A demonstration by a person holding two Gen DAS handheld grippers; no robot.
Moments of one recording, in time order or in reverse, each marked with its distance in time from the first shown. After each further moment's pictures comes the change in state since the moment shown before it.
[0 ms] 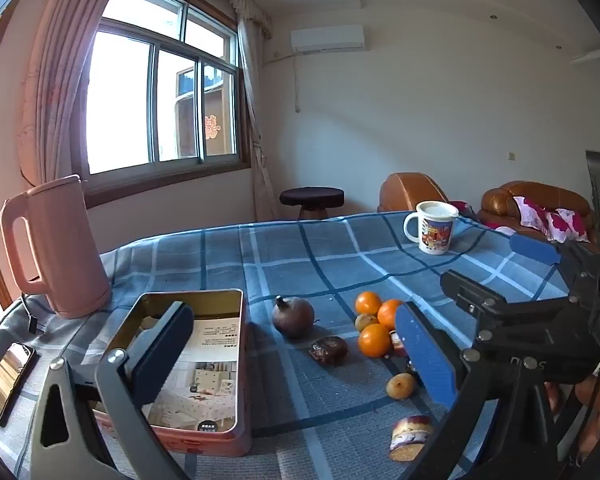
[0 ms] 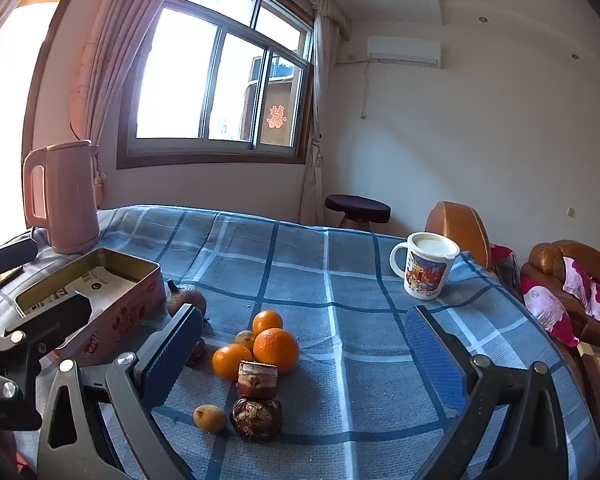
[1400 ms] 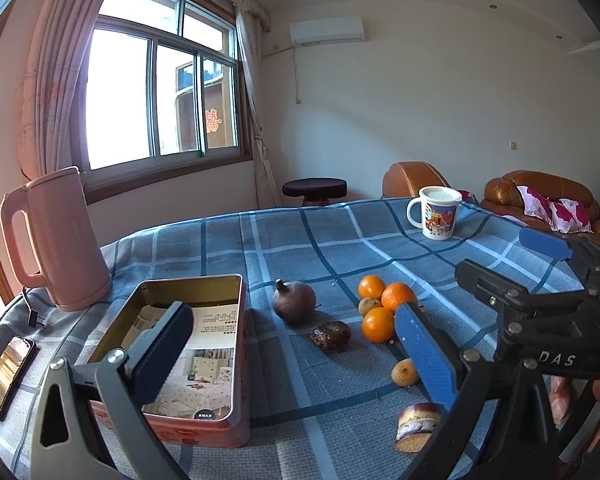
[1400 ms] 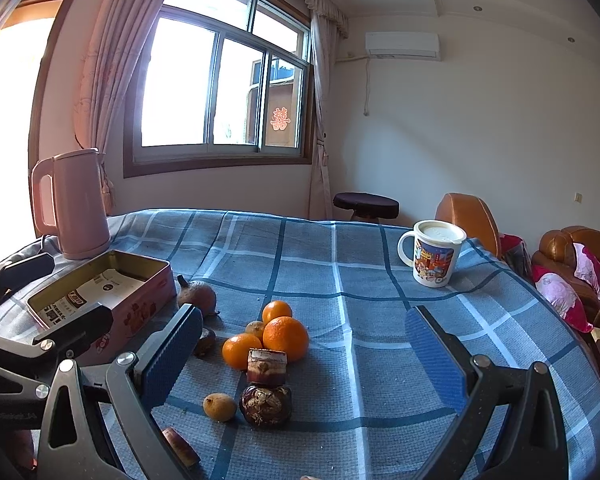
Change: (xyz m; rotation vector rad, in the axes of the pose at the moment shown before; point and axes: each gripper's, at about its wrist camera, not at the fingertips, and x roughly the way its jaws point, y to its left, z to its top) left arm 0.006 -0.003 -0.016 0.020 0.015 -0.010; right arm -0.004 -0.007 -0.012 0.042 -0.005 0.039
